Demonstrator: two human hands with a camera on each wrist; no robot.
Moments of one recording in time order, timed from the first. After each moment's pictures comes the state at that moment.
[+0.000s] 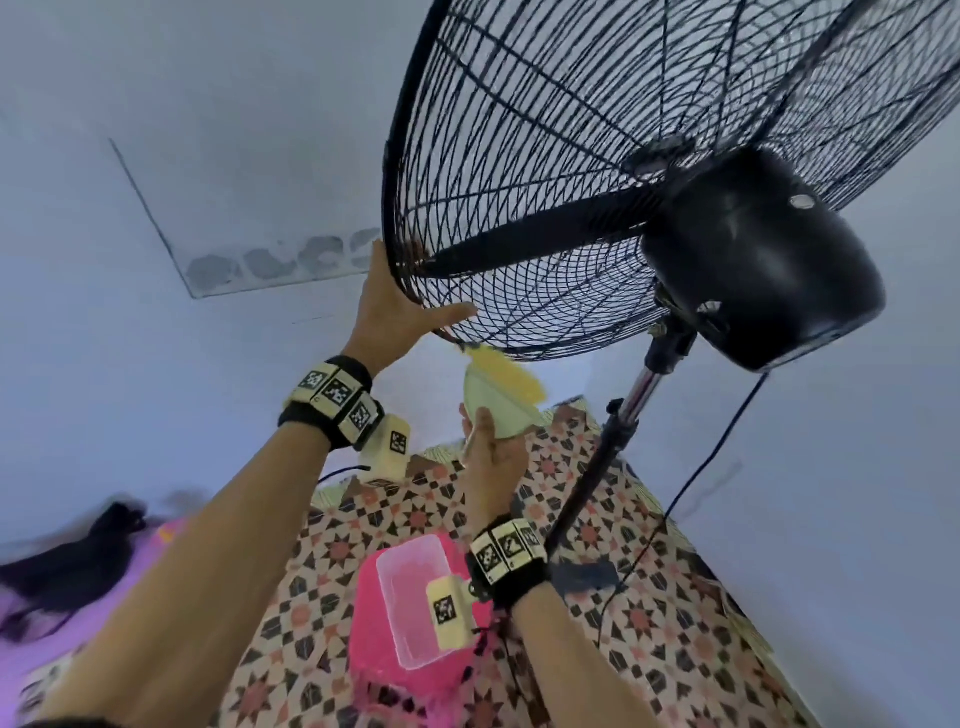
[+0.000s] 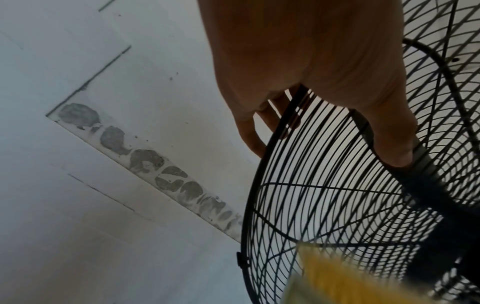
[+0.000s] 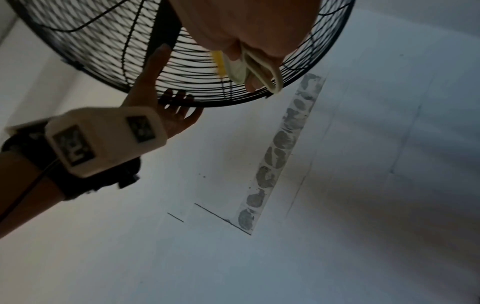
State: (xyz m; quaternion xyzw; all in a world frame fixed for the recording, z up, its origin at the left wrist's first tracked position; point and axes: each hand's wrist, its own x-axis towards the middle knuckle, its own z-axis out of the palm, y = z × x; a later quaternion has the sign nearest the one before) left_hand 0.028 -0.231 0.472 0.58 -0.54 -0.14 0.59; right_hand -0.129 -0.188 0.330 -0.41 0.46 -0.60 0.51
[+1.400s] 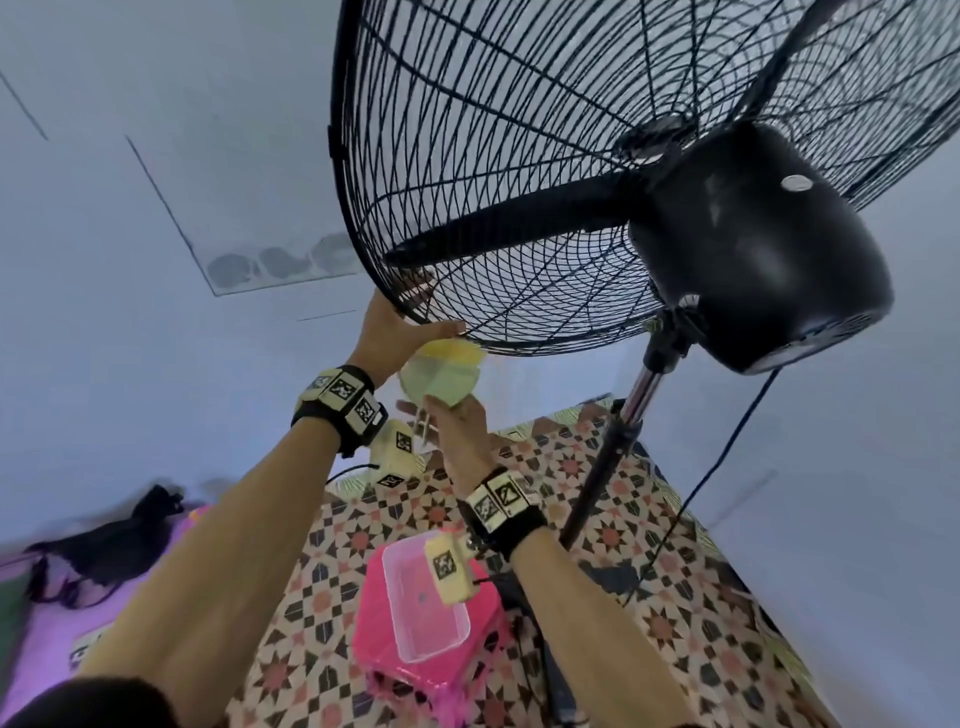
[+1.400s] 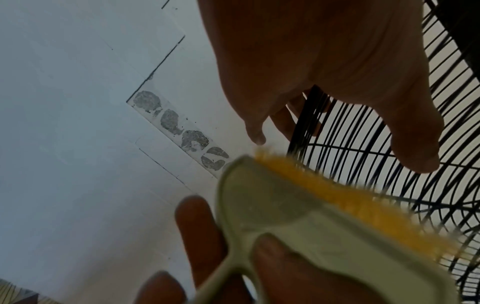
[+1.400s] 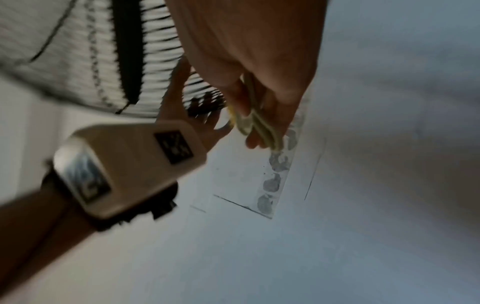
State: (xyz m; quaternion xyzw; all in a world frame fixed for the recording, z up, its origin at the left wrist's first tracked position) left_hand 0.018 -0.254 0.427 0.60 -0.49 -0.23 0.59; right_hand -0.124 -0.227 0.358 -0.38 0.30 -0.40 0.78
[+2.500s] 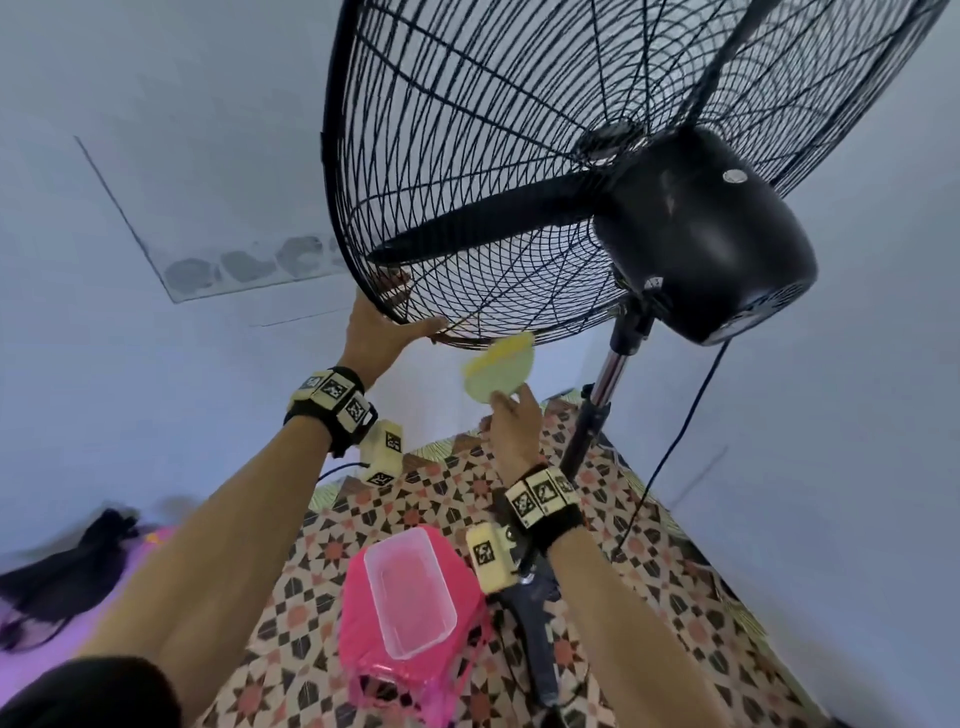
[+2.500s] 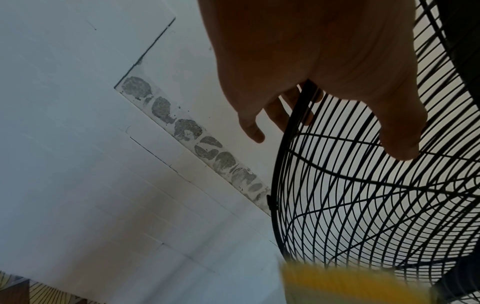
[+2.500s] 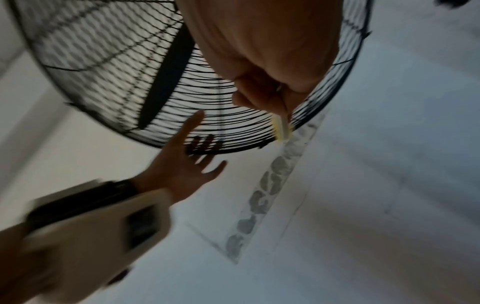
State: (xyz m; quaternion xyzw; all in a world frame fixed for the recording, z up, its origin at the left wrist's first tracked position) left_hand 0.025 -0.263 0.404 0.62 -0.47 -0.21 0.58; right_hand -0.197 -0.232 0.362 -0.47 0.51 -0.46 0.55
